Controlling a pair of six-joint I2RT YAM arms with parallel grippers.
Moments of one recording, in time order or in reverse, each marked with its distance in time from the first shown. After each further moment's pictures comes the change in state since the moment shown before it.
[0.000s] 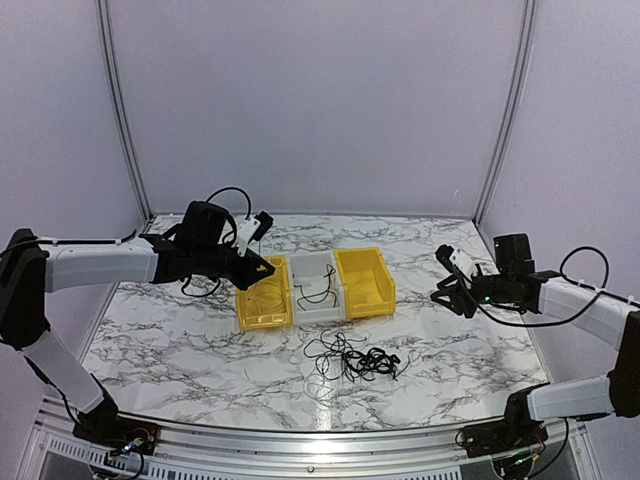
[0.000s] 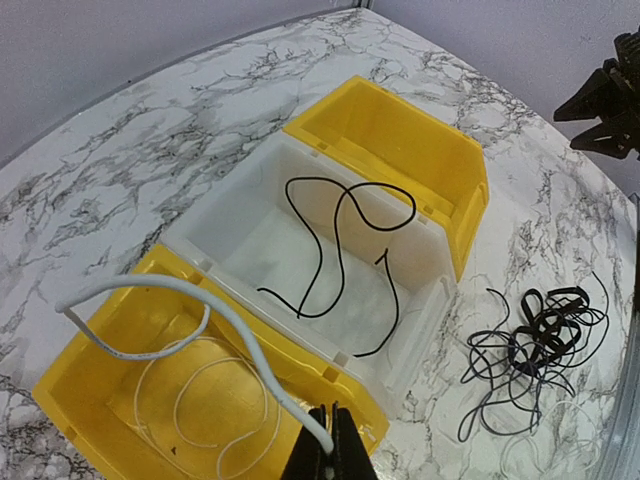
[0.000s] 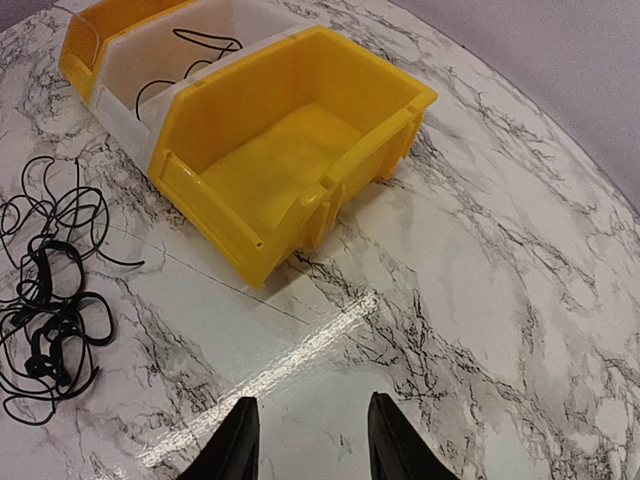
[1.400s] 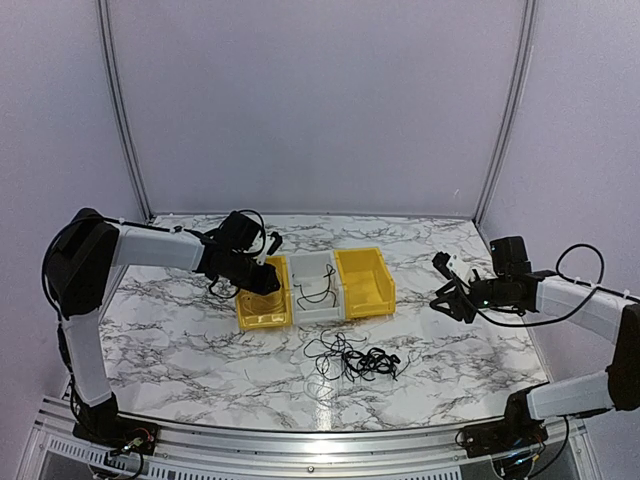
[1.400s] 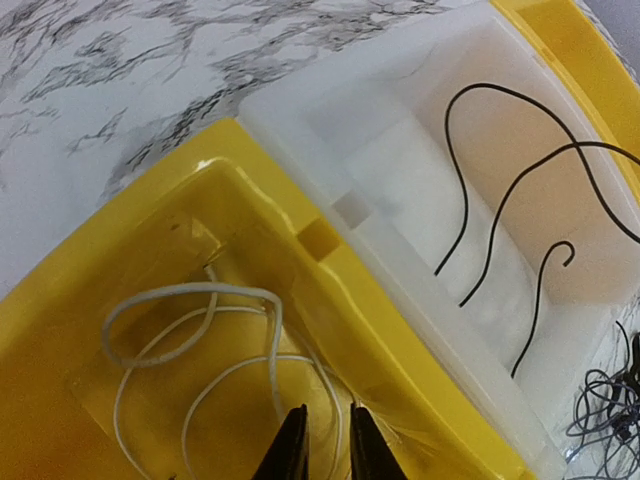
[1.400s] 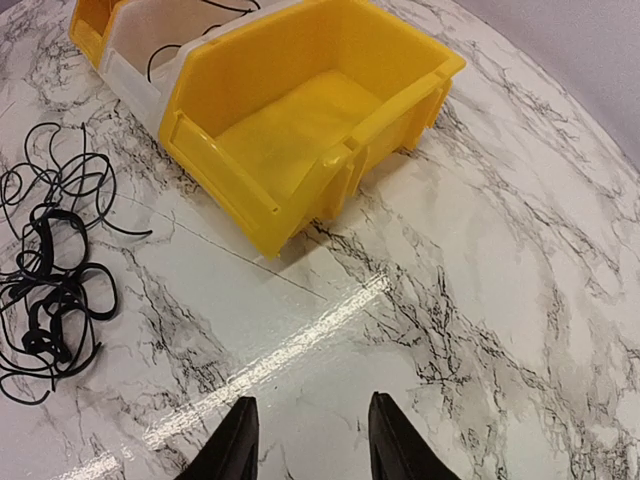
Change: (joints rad) left arm 0.024 0.362 0.231 -0.156 -0.093 -0.180; right arm 0.000 0.034 0.000 -0.046 -0.002 -0.047
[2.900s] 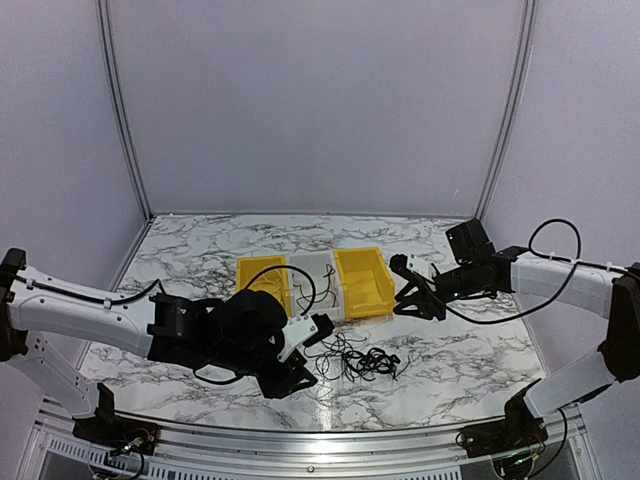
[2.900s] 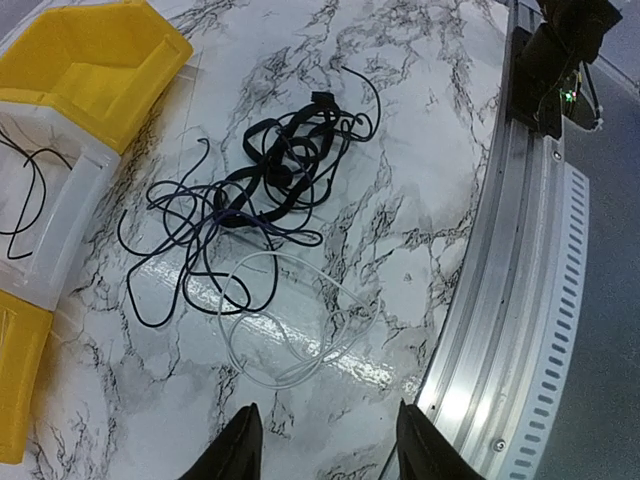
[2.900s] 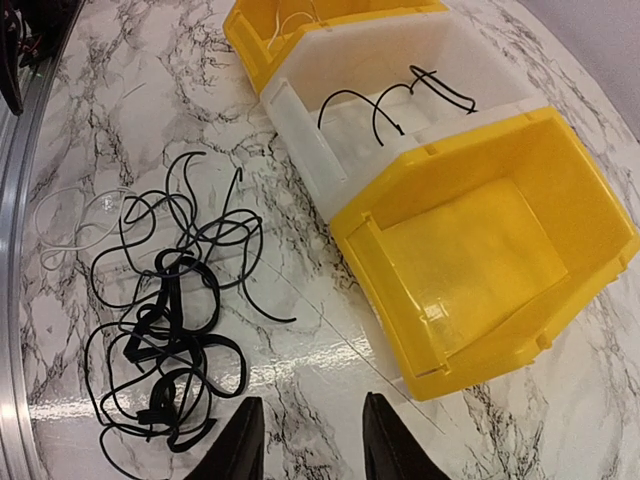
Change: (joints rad) left arm -0.666 -0.473 -0.307 -0.068 -0.200 -0.001; right arm 0.283 0.166 0.209 -0.123 -0.063 -0.056
